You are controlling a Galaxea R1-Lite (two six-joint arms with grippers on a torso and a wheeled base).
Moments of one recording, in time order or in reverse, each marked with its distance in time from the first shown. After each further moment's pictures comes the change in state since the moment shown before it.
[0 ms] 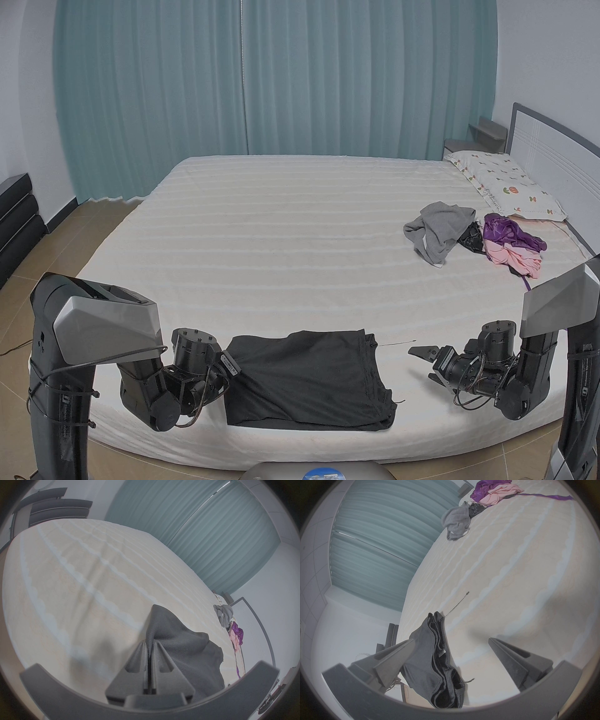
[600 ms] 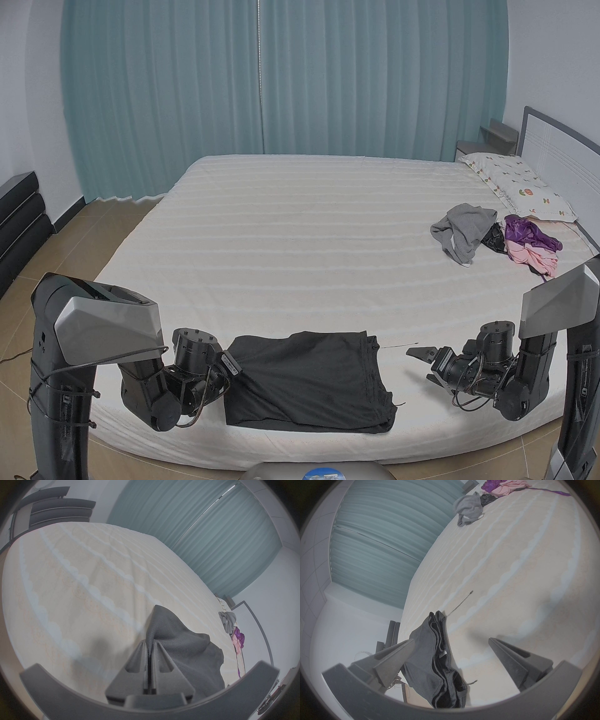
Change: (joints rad) left arm -0.004 0.003 -0.004 -0.001 -0.001 -0.005; right arm 0.001 0.000 0.000 0.001 0.000 0.000
